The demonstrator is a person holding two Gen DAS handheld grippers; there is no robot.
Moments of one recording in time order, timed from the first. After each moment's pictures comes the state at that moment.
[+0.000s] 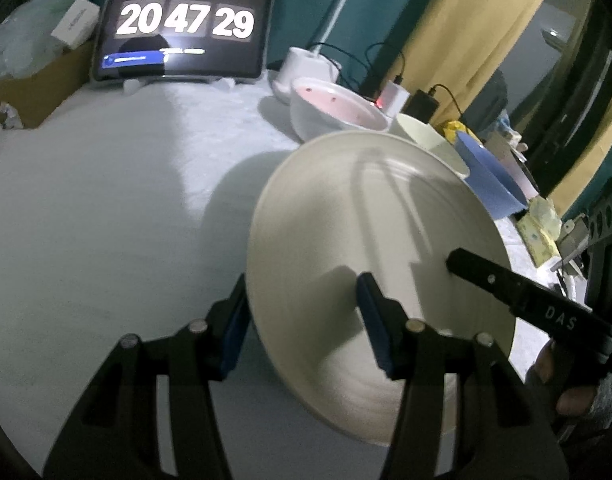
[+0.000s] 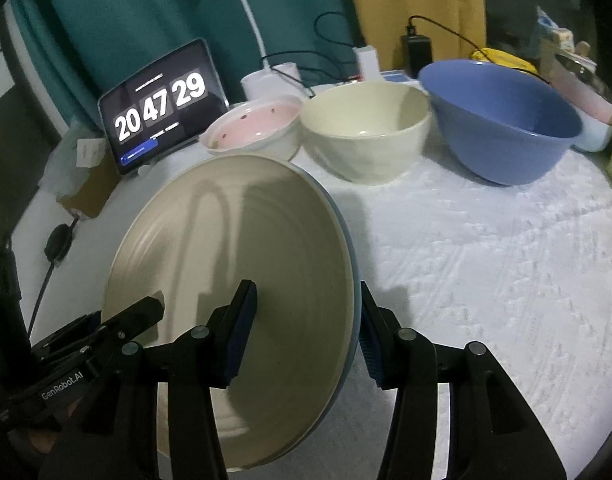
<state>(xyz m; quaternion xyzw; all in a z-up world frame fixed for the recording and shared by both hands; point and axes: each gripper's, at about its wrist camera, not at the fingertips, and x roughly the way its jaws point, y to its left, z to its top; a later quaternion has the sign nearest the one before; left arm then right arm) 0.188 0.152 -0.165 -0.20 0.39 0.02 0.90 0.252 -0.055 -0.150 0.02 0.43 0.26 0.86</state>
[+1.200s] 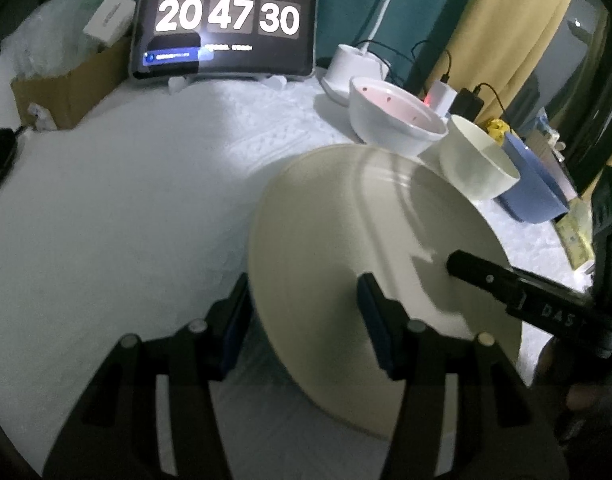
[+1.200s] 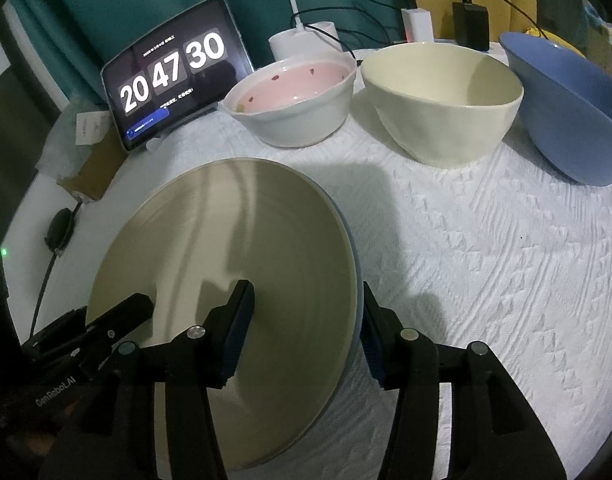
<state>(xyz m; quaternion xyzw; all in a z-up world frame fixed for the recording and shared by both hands) 0.190 0.179 -0.171 -0.17 0.41 0.08 0.89 0.273 -0.007 -0.172 0.01 0.47 0.29 0.83</state>
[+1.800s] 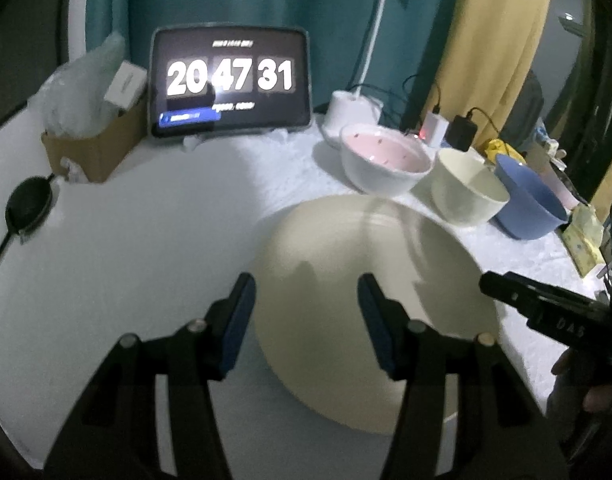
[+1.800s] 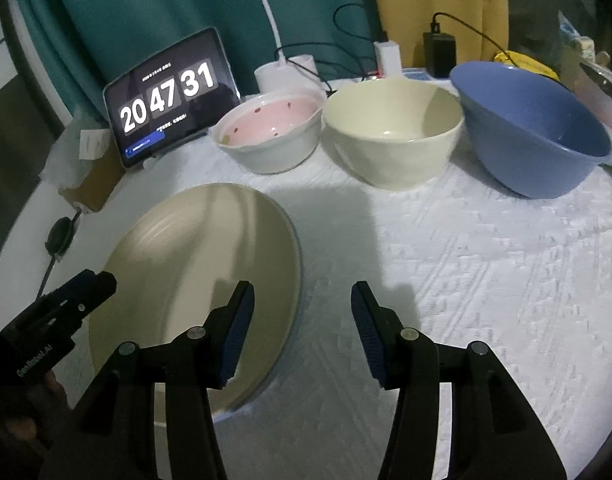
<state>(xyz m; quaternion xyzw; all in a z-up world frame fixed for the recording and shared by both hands) 0.175 0.157 -0.131 -0.12 0.36 0.12 0.92 0.259 -0.048 -0.150 0.02 0.43 0.27 0.86</state>
